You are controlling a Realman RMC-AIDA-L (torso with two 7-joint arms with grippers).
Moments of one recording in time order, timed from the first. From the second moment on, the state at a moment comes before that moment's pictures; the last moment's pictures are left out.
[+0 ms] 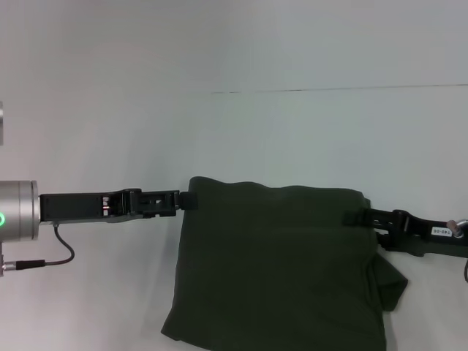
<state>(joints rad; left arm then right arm) -0.64 -2.04 0.55 0.59 2.17 1.63 -2.13 0.52 2.03 -0.60 -0.45 -2.12 -1.29 2.24</state>
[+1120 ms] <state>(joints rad) -0.61 -2.03 0.46 0.64 2.16 1.65 -2.01 0.51 2.01 -0.41 -0.55 -2.10 -1.32 2.07</state>
